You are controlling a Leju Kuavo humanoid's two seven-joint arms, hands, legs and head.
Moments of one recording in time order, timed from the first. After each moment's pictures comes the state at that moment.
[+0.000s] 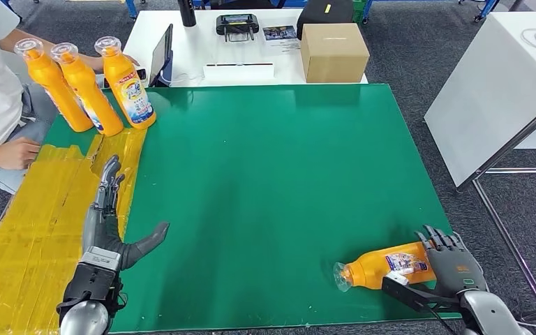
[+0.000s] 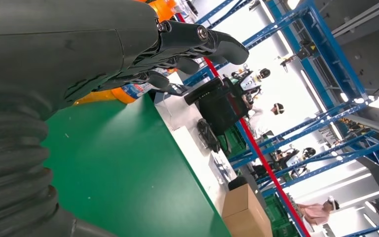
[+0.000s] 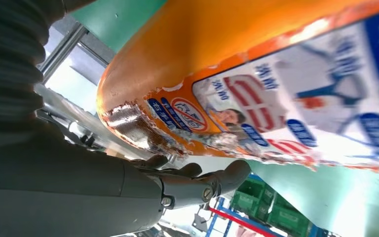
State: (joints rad) left arm 0.07 -0.11 -0.12 -1.77 -0.45 0.19 -0.47; right arm 0.21 -0.47 0.05 -1.56 1.20 0.05 0.11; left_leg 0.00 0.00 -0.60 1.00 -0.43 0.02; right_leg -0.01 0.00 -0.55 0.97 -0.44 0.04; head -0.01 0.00
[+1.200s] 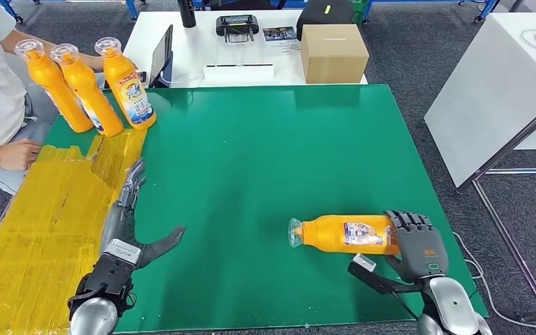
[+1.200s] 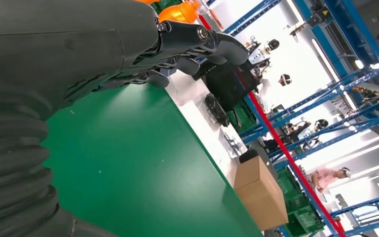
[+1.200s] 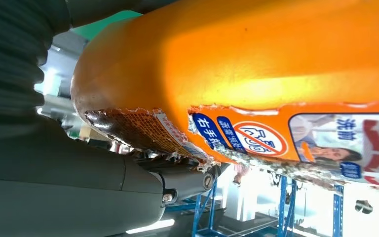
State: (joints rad) left arm 0.05 -0.11 -0.15 -1.73 -0.48 0.12 -0.41; right arm 0.11 -0.29 0.11 -1.53 1.26 -0.25 0.06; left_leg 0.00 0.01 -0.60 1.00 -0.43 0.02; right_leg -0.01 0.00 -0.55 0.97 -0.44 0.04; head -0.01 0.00
